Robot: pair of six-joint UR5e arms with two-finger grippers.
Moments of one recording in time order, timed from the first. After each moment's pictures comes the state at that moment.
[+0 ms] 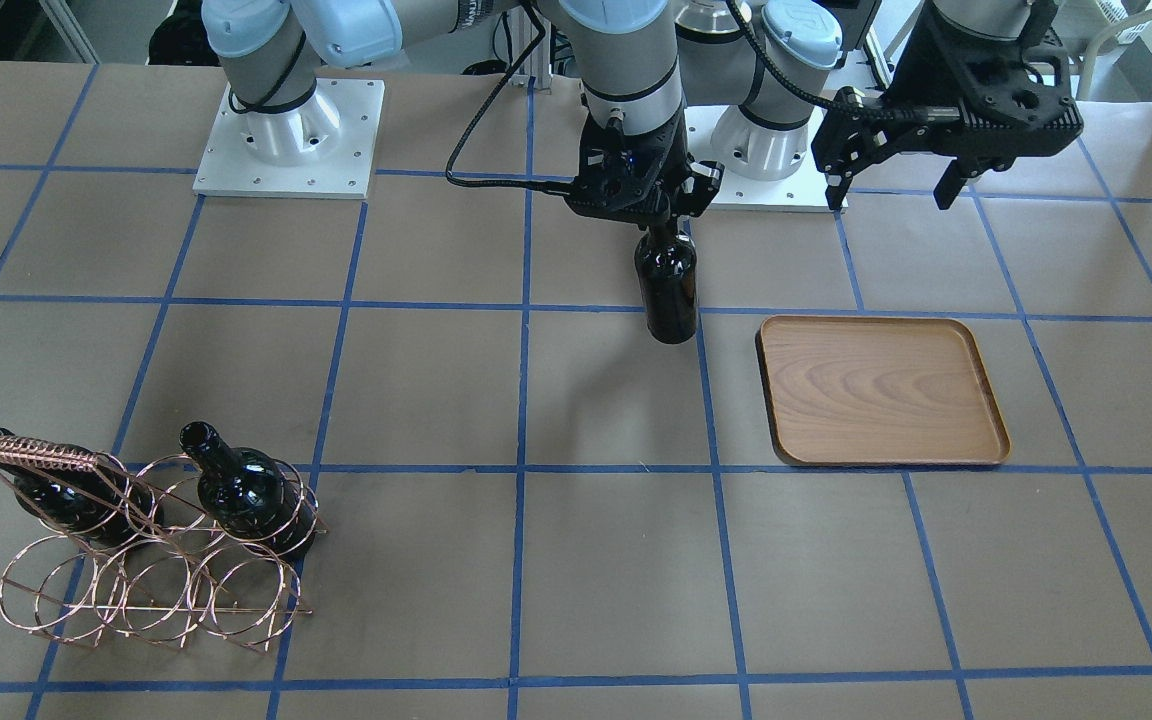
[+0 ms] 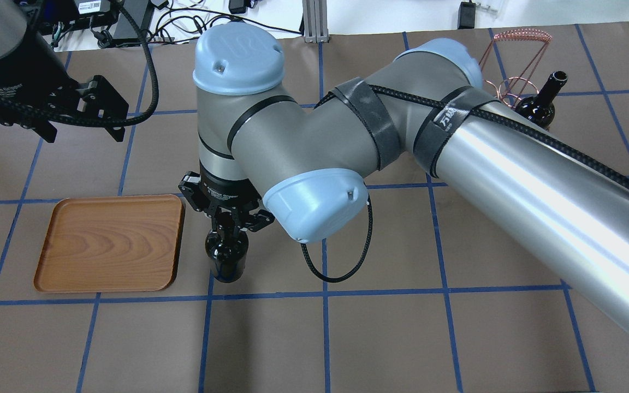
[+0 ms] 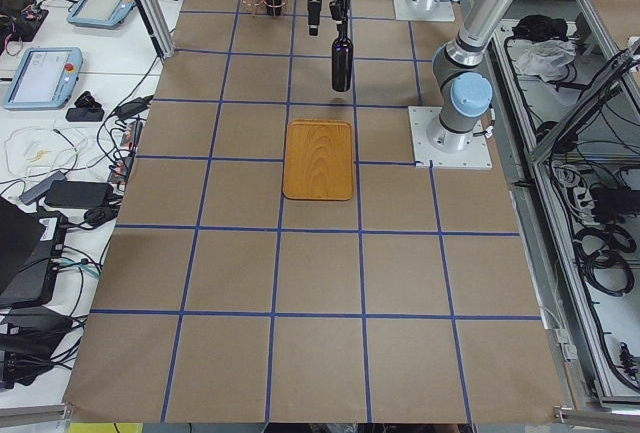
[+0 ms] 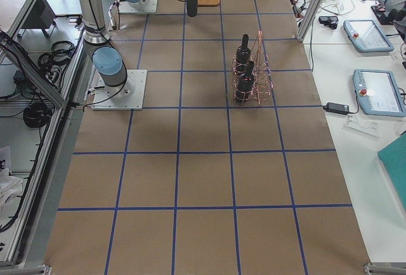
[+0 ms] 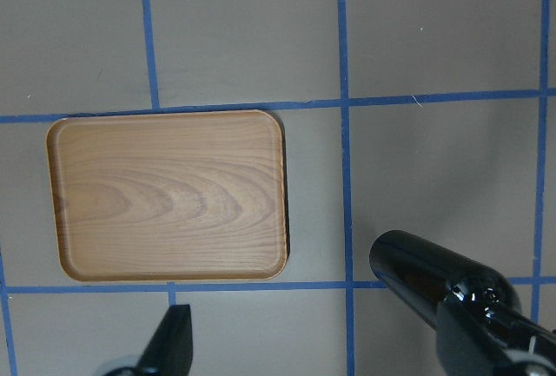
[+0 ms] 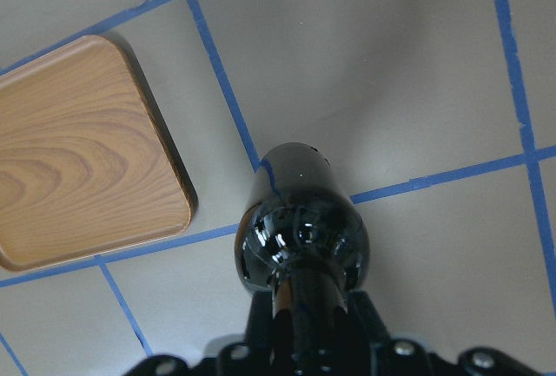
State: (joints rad) left arm -1.46 -1.47 -1.55 -1.66 1.62 0.11; right arm 2.17 -1.34 1.54 -1.83 -1.27 0.93
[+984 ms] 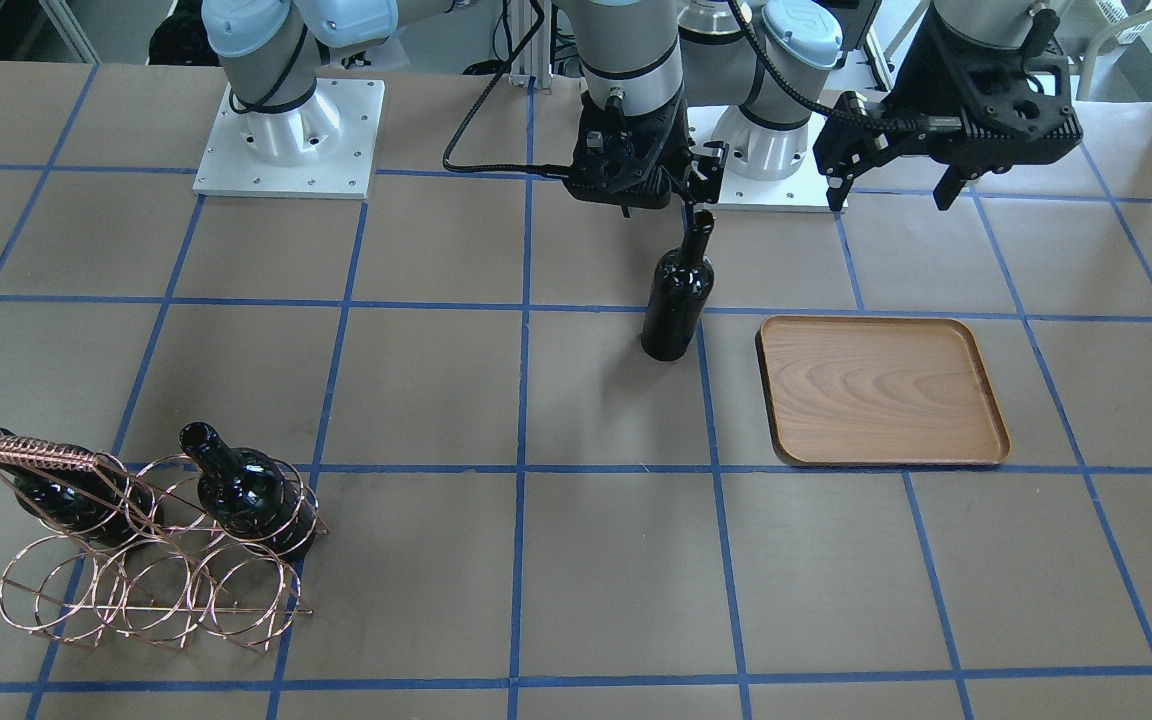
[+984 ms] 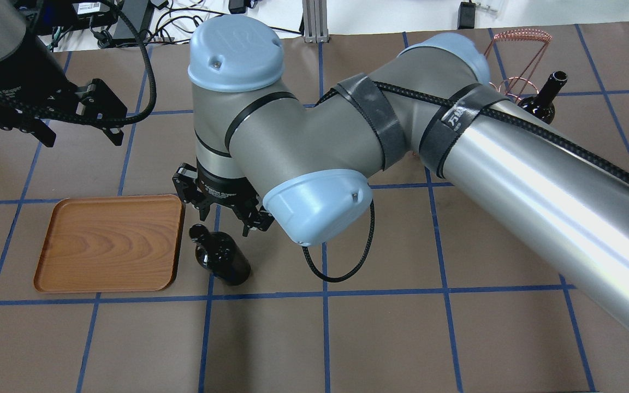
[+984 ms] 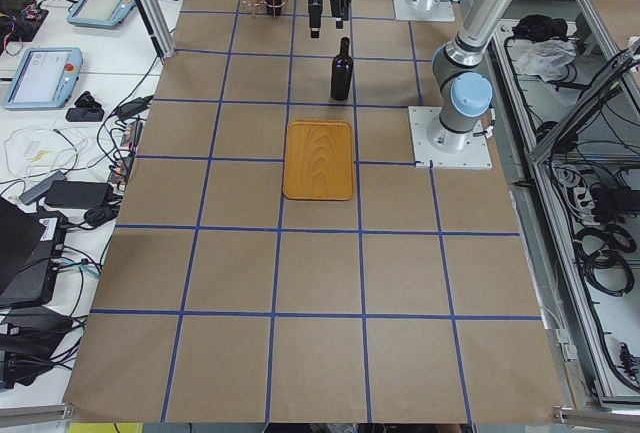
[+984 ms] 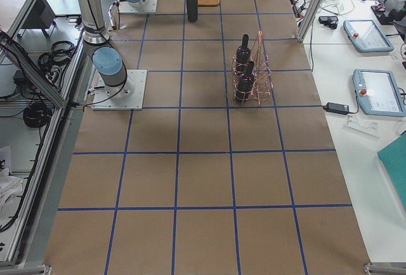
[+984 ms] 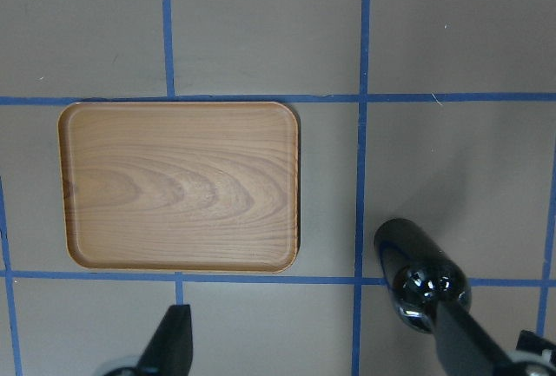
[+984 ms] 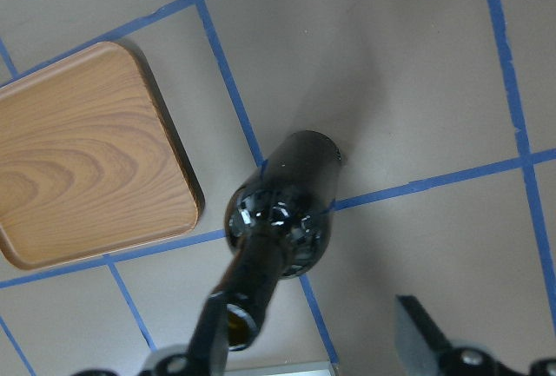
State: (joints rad) left arm -1.46 -1.47 -1.55 -1.69 1.62 0.11; right arm 2.17 -1.37 1.53 -1.83 -1.29 0.93
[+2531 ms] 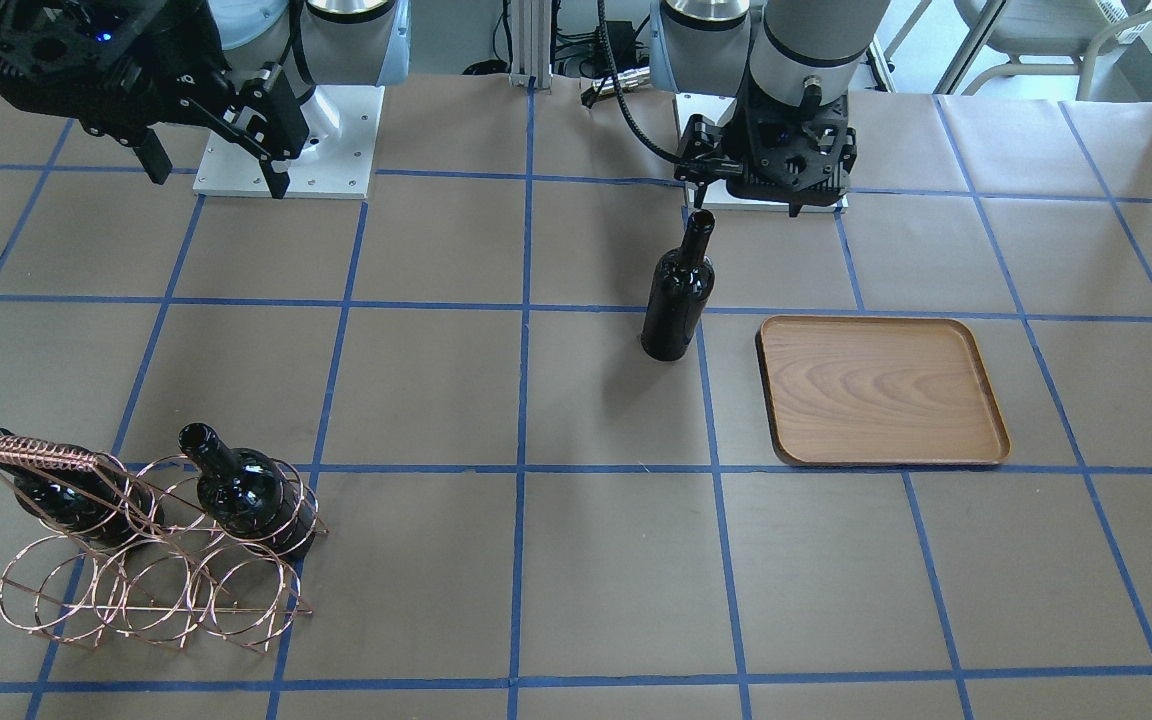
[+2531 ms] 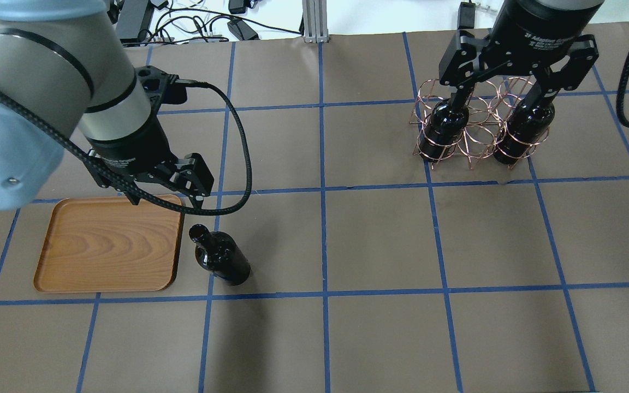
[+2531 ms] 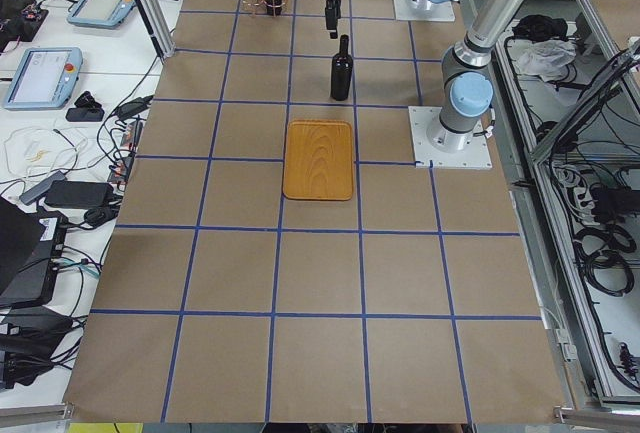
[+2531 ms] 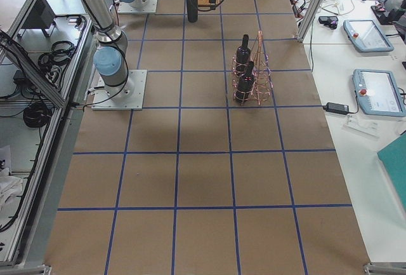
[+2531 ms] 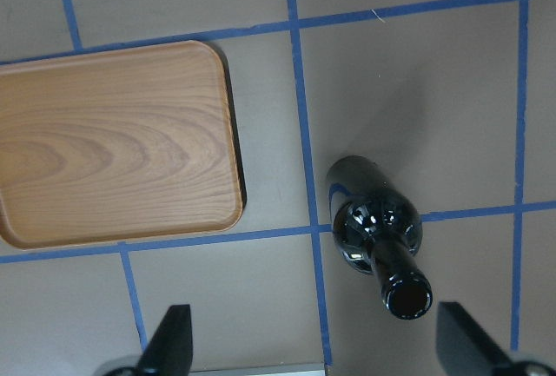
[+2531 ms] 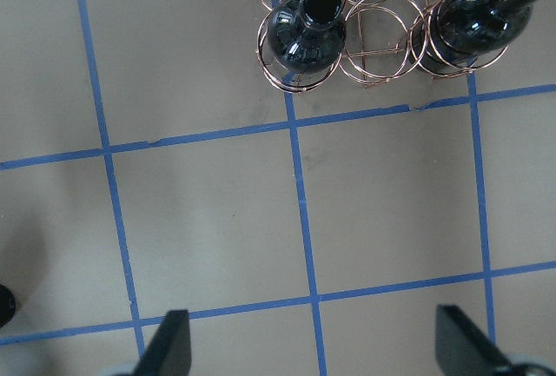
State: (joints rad) left arm -1.69 -1.48 -1.73 -1.66 1.62 0.01; right arm 1.60 -1.62 1.45 -1.46 -1.59 0.15
